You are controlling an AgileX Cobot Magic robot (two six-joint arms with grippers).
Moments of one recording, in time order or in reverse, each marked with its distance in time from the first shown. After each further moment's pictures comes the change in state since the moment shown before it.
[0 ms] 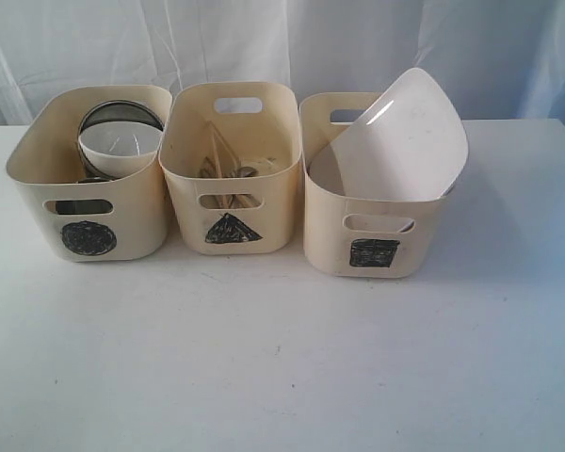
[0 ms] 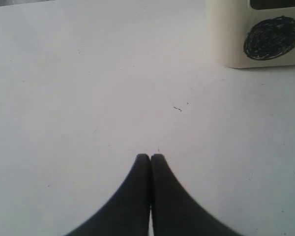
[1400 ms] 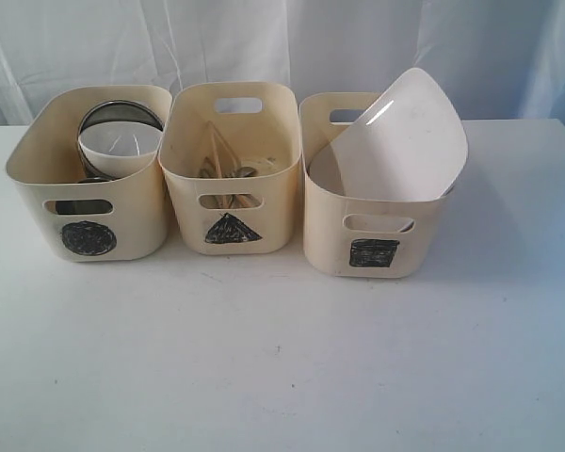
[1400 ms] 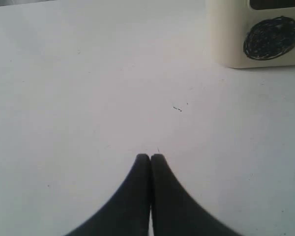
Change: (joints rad) left arm 0.000 0.000 0.000 0.000 0.000 0.000; right arm 0.000 -1.117 0.901 -0.144 0.627 0.115
